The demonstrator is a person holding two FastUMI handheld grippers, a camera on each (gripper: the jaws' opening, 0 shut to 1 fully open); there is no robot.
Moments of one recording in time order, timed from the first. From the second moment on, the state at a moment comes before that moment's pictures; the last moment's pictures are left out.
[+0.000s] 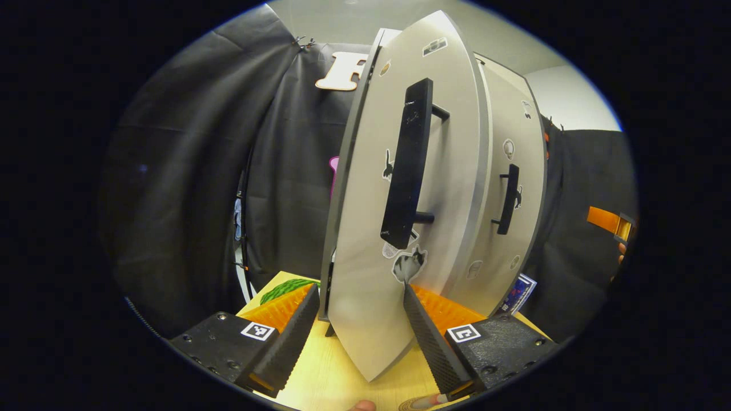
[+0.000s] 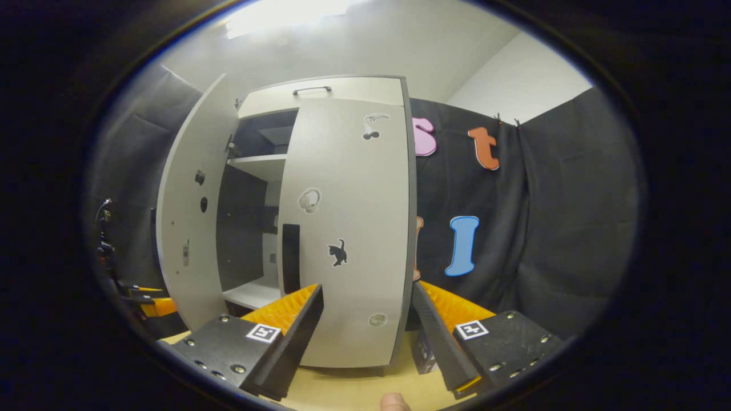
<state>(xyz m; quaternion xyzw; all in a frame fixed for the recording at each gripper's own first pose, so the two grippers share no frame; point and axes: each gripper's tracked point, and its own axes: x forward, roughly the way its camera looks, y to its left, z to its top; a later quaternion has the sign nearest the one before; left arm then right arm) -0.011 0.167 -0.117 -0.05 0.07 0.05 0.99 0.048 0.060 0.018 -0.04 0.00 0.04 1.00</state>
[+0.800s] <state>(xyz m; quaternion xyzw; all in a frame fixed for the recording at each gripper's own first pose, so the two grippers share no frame) 0.018 0.086 -0.126 -0.04 0.09 -0.04 0.99 0.042 0.027 0.016 -0.04 -0.01 0.01 1.00</state>
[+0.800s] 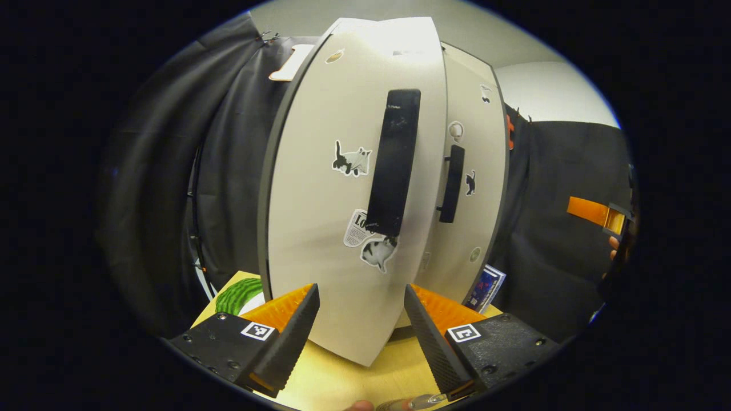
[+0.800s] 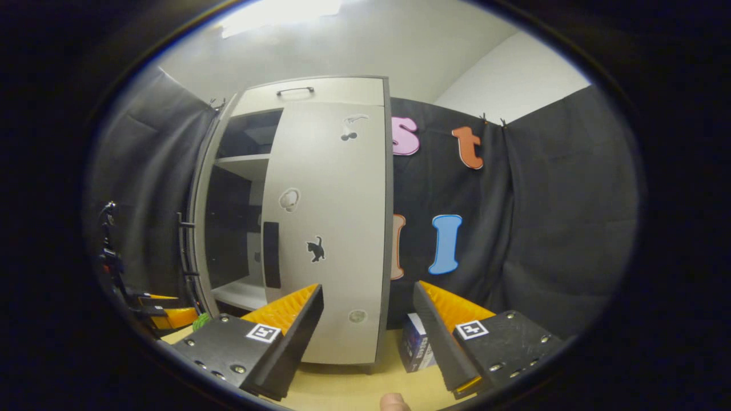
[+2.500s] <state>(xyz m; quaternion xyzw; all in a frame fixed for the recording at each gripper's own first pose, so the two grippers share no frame) 0.016 0.082 -0.111 -0.04 0.07 -0.04 1.00 0.028 0.019 0.014 -0.03 -0.01 0.00 1.00</state>
